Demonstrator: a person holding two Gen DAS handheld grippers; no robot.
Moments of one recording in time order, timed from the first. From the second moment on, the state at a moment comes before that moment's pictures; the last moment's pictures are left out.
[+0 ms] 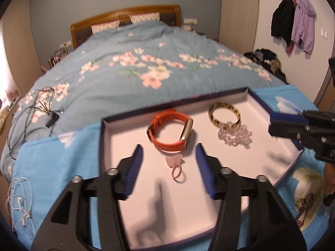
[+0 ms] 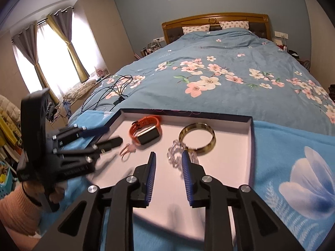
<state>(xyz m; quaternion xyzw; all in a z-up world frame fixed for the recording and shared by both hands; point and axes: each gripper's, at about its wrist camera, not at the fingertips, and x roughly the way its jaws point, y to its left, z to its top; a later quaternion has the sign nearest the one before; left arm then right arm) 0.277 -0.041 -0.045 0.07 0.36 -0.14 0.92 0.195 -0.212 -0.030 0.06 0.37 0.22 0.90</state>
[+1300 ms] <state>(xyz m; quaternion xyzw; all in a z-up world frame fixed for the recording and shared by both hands) 0.119 0.008 -0.052 0.05 0.34 -0.18 0.92 0.048 -0.242 -0.058 0.04 0.40 0.17 0.90</state>
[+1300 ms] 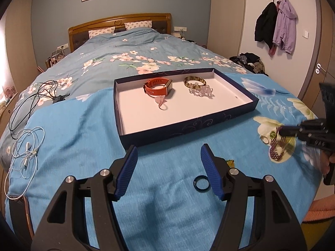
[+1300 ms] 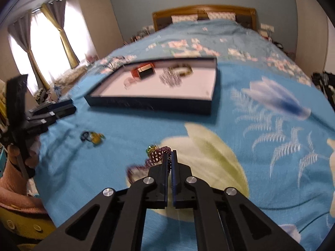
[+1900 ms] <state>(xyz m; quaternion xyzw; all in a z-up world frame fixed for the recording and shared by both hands) 0.100 0.000 -0.057 0.07 0.35 -0.21 0.91 0.046 -0.231 -0.027 0.03 0.36 0.19 0.91</state>
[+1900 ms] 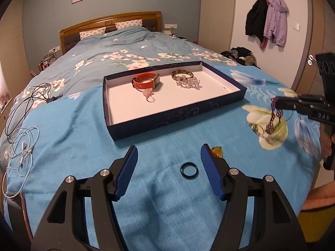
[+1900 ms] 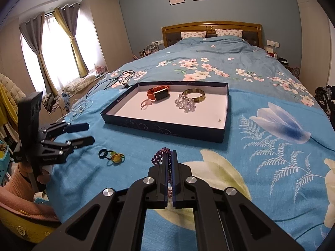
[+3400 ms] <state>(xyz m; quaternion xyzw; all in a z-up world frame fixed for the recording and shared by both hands) 0.101 -0.017 -0.065 0.08 0.38 -0.21 0.90 0.056 -0.219 -0.021 0.05 0.33 0.21 0.92</state>
